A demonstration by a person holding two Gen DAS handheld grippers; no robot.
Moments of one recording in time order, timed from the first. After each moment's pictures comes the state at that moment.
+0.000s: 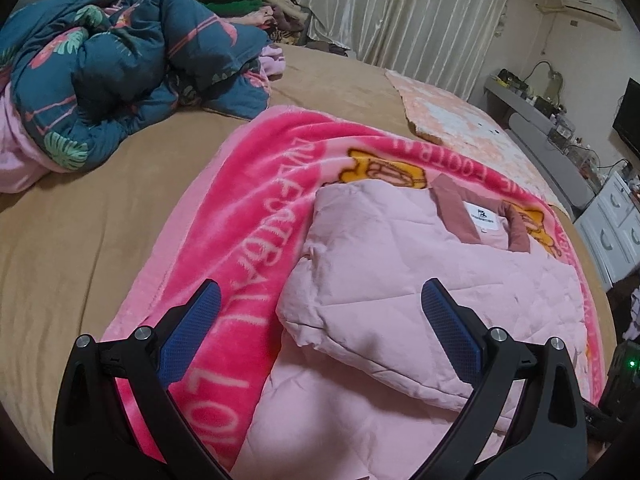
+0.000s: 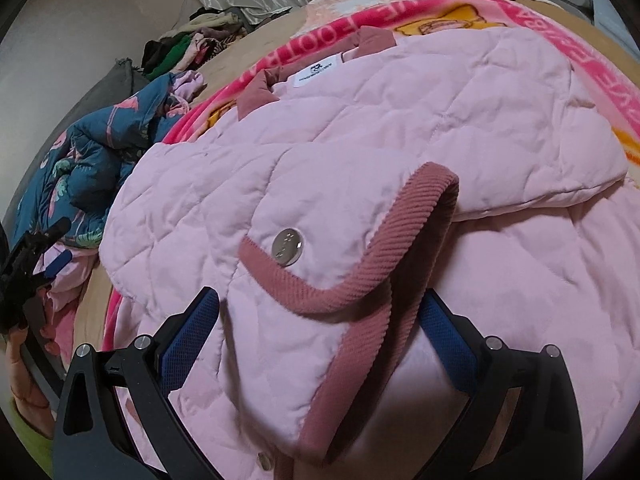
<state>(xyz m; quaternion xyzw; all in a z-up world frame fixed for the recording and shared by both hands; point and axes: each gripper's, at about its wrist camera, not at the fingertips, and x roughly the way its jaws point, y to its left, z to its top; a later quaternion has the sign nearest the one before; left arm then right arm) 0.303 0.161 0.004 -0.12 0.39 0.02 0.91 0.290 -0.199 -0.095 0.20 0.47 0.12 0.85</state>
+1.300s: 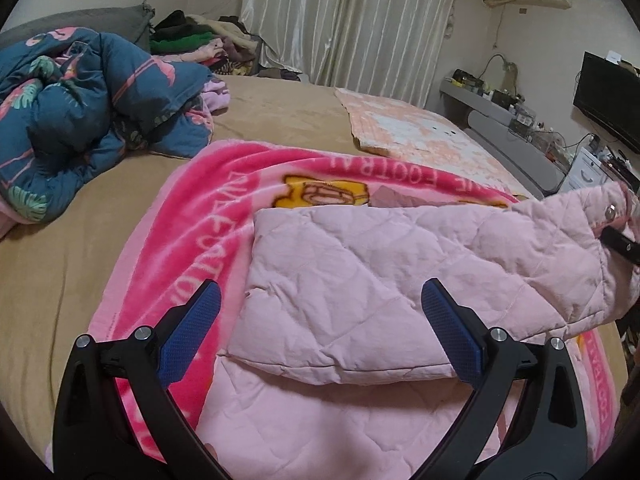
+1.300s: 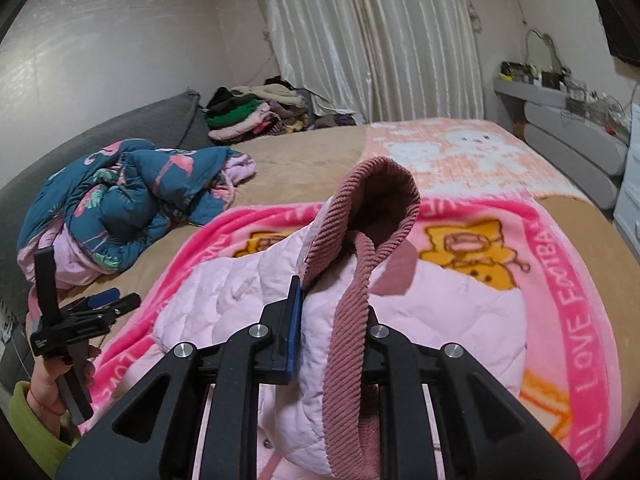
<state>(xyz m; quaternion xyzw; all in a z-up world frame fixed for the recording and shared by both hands) 0.313 0.100 0.016 -0.08 0.33 -0.04 0.94 0.323 -0.240 0.057 0.07 0.29 0.17 0.94</state>
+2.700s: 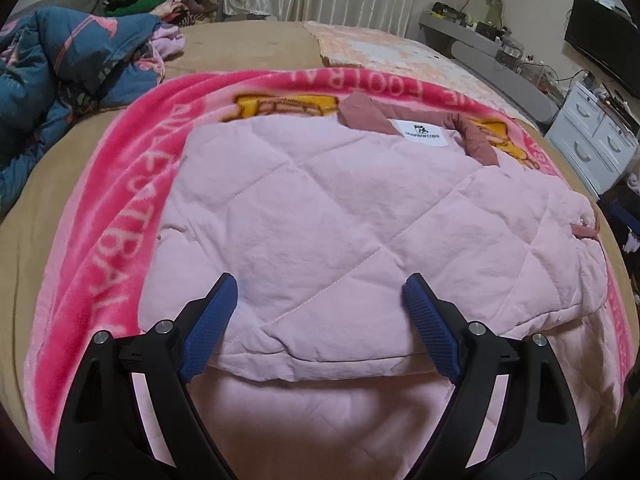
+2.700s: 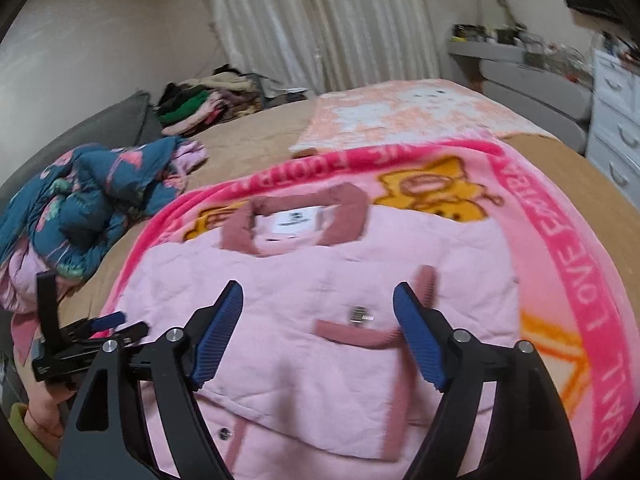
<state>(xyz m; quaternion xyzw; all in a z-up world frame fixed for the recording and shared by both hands) 0.348 0.050 -0.062 -0.03 0.43 -0.09 0.90 0.334 -0.244 -0.002 0.09 0.33 0.12 0.93</state>
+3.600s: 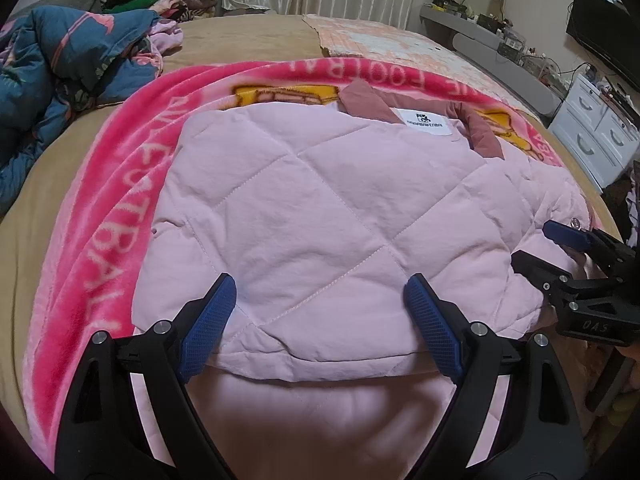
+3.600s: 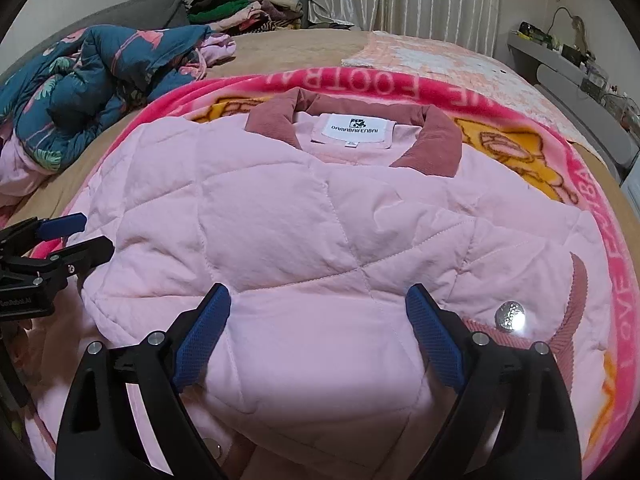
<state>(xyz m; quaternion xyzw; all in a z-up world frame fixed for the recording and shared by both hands) 0.348 0.043 -0.070 -0.02 0.44 -0.08 0.89 0.375 -0.163 -0.080 -0.04 0.42 0.14 0.89</state>
